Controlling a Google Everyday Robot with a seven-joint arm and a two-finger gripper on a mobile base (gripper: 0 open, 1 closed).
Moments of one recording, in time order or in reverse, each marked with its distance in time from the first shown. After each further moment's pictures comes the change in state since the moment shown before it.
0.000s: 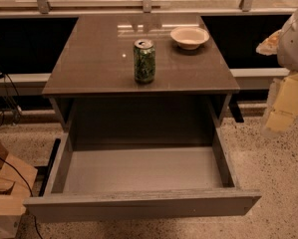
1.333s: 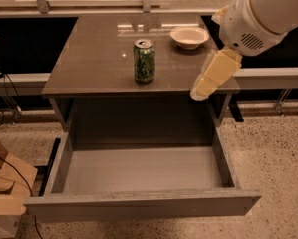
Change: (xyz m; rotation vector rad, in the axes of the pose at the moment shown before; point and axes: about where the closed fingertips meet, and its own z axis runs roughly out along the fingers) arm -0.104 -0.058 0.016 0.196 -0.287 0.037
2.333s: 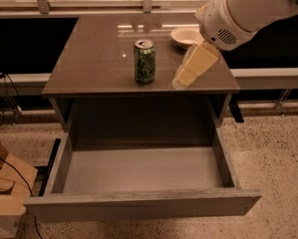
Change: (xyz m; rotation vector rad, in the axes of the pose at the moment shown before) arm -0.033 -0.020 0.039 -0.008 -0.100 0.008
